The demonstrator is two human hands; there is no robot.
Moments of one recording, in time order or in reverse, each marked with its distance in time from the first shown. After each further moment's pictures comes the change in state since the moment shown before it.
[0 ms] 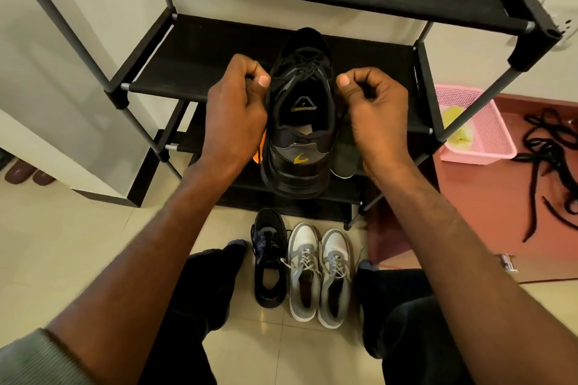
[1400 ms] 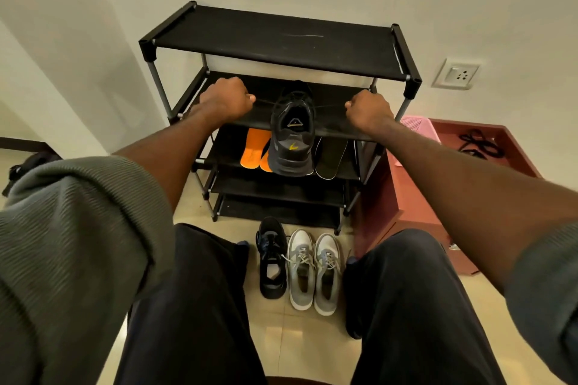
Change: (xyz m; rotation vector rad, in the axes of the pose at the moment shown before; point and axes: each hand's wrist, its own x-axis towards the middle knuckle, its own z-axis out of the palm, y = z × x) left_hand 0.036 0.070 -0.087 0.707 -0.370 -0.244; right_hand 0.012 -0.076 -0.069 -0.888 -0.205 0.193
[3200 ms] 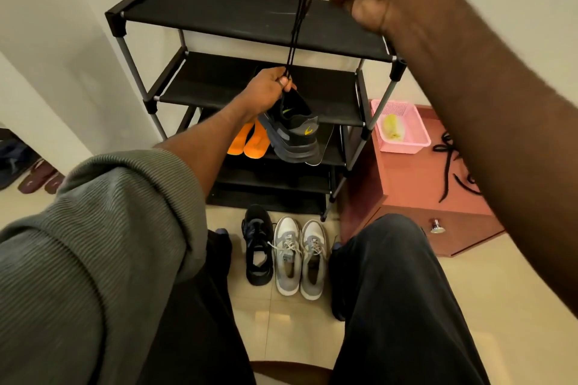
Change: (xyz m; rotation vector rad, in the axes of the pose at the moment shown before) left_hand 0.011 0.070 0.063 -0.783 -0.199 0.168; right_hand -0.043 -0.100 -0.118 1.168 -0.038 -0.248
